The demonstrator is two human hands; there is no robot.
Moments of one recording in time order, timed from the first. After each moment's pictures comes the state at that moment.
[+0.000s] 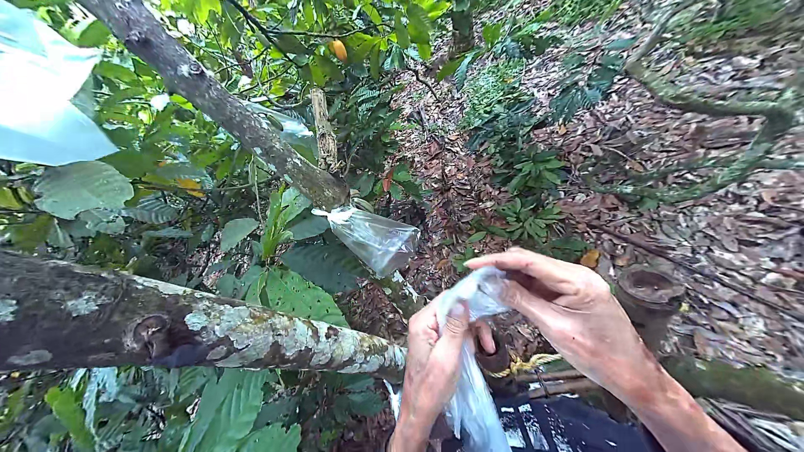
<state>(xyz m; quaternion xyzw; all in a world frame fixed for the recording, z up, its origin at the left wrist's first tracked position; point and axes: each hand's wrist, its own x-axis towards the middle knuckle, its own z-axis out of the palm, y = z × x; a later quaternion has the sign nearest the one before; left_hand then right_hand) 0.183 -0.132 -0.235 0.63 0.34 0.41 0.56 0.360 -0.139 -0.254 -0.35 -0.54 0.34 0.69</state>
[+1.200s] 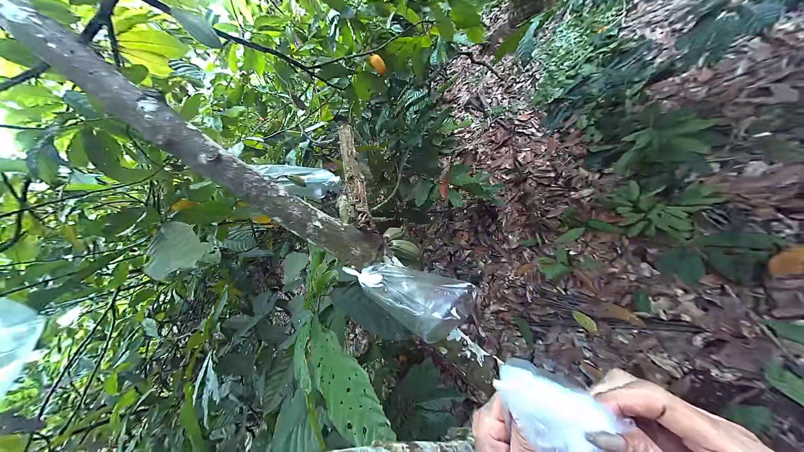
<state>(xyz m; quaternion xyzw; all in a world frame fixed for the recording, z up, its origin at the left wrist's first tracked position) 0.194 -0.113 -0.276 0.56 0.43 0.46 0.54 0.361 -0.118 -0.305 -0.29 -0.43 0.49 0.70</state>
